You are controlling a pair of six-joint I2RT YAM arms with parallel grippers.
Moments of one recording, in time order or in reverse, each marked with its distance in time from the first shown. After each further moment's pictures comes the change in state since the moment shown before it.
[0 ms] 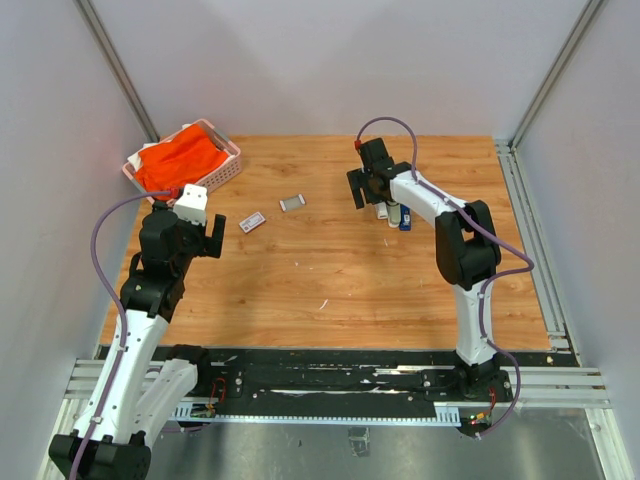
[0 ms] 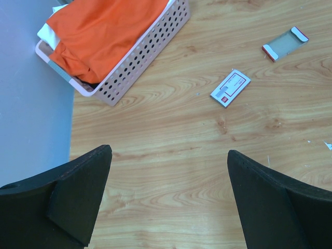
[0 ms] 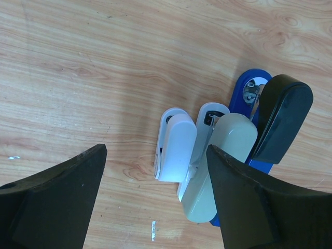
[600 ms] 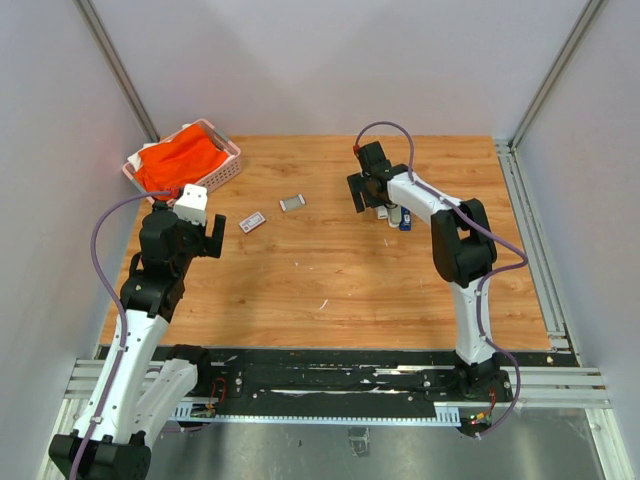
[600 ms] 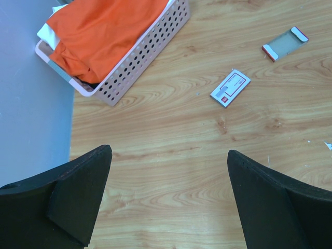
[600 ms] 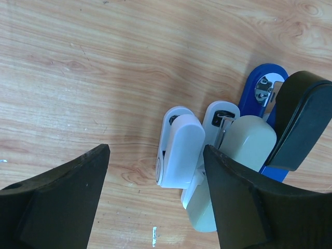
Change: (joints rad) left arm 0.000 0.000 0.000 0.000 0.000 0.000; right arm 0.000 0.037 0.006 -0.009 0.000 0.000
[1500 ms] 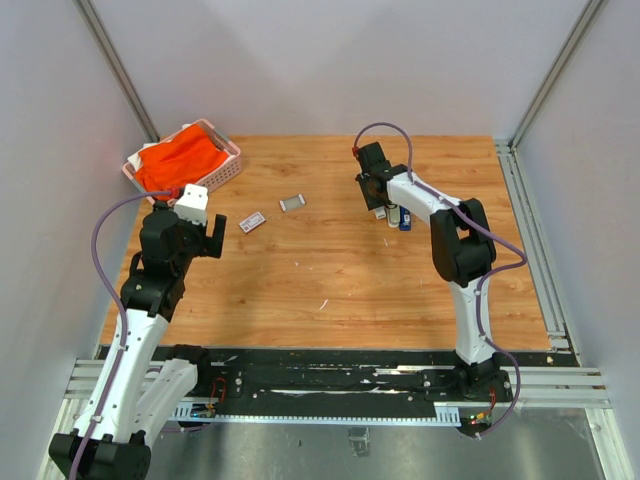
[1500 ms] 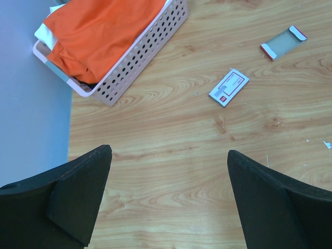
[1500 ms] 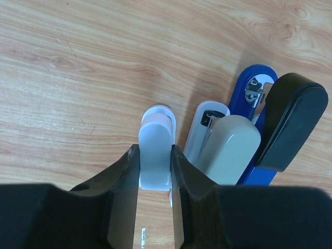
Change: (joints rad) left arm 0.000 0.004 0.000 0.000 0.004 0.000; right arm 0.001 0.008 0.002 -0.006 0.029 -0.040
